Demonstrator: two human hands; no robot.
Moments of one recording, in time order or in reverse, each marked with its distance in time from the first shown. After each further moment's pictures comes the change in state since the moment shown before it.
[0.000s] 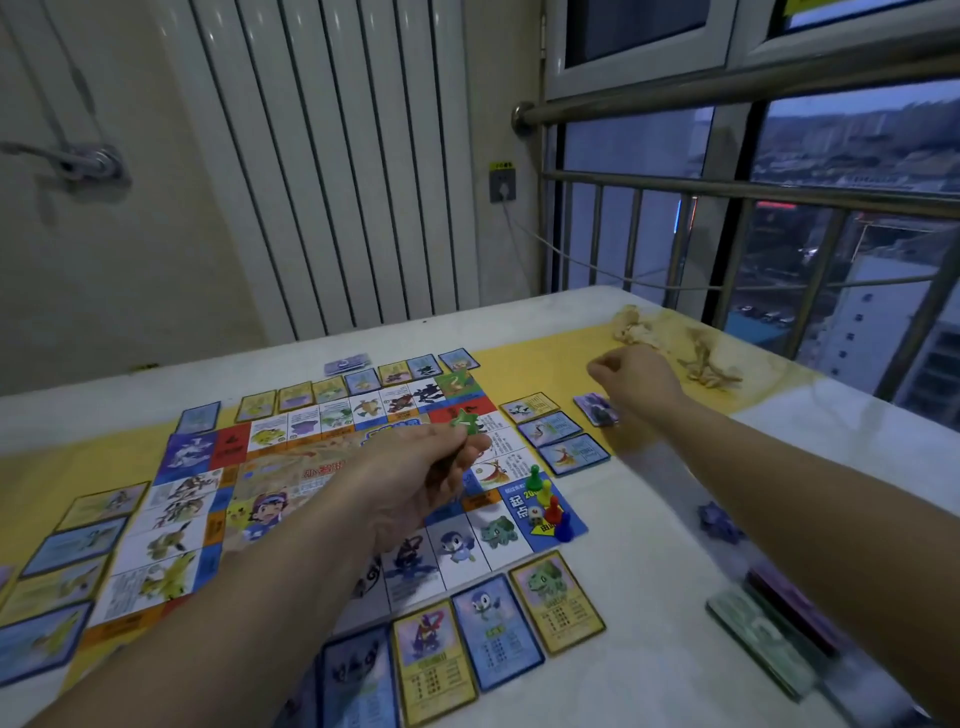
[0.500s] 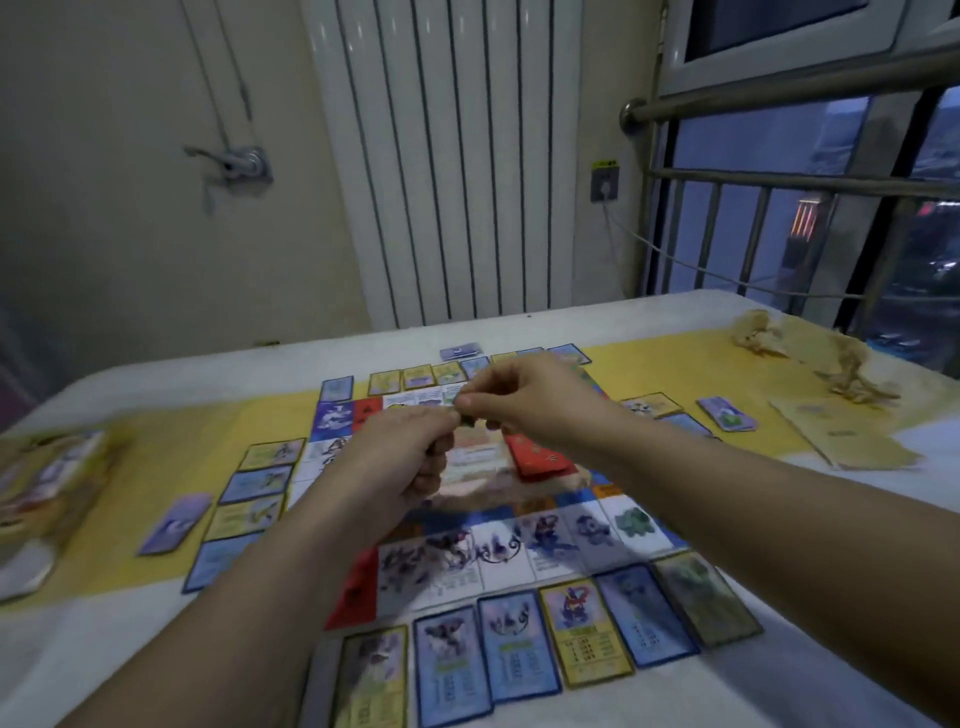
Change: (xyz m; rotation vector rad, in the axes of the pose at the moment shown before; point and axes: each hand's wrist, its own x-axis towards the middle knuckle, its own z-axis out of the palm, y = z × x) left_hand -0.057 0.018 -0.092 0.167 0.197 0.207; right_hand -0.120 -0.192 0.044 0.545 -0.556 -0.382
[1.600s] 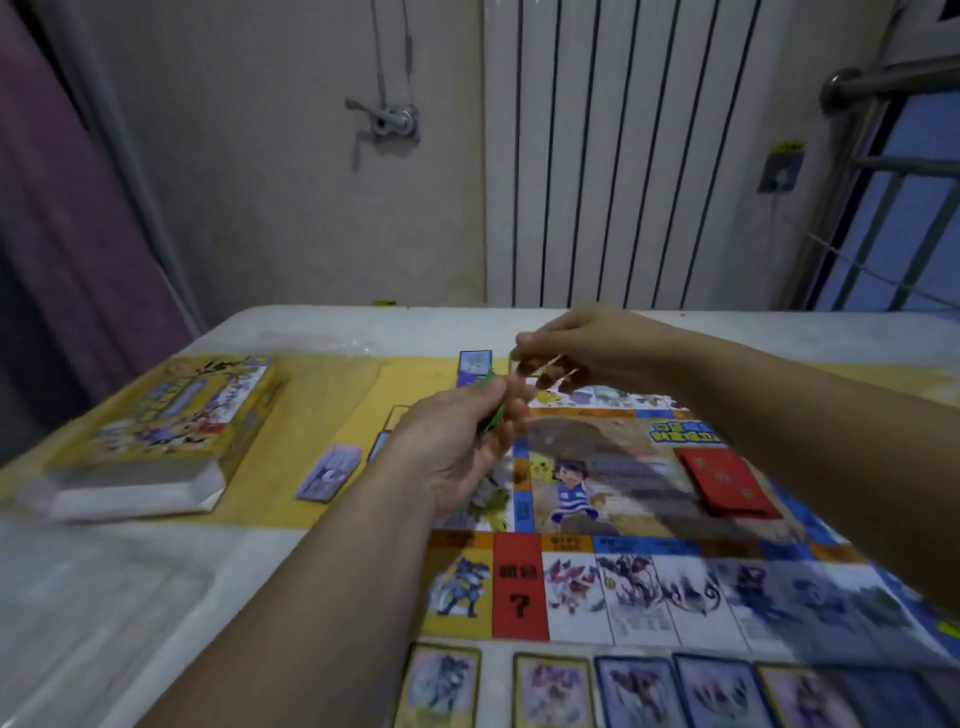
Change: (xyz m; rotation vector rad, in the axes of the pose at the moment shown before) left_hand 0.021 -0.009 -0.090 -0.531 0.202 -0.036; right_hand 0.121 -0.023 0.062 0.034 -0.380 0.078
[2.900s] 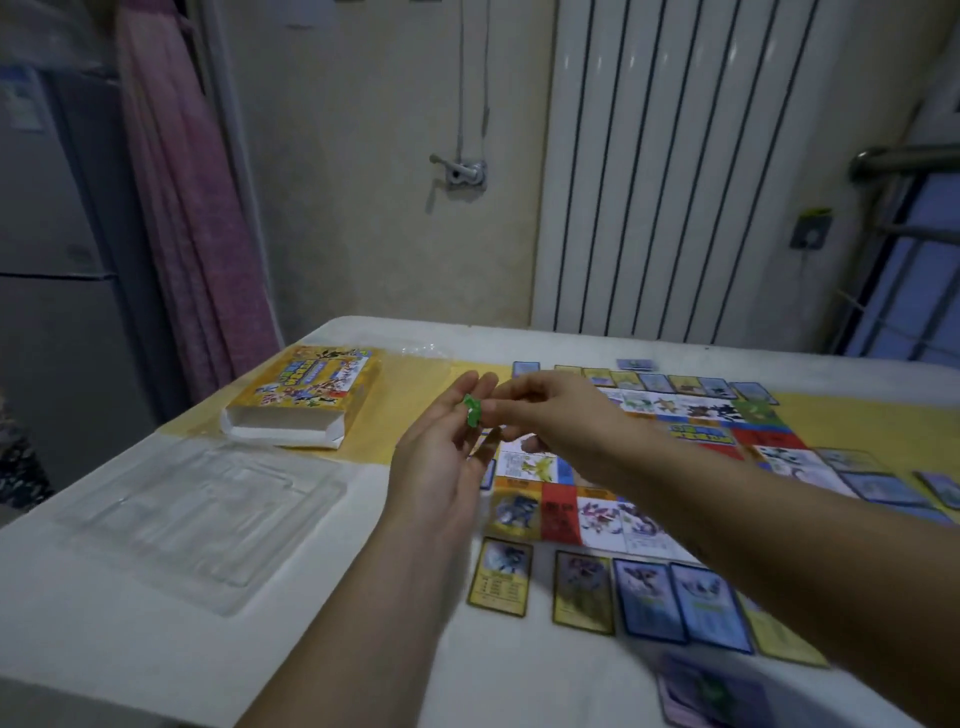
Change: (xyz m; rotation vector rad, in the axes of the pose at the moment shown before) left_hand -0.110 -0.010 -0.044 -0.306 0.082 0.356; right_hand -0.107 -0.051 0.130 0.109 0.102 -0.113
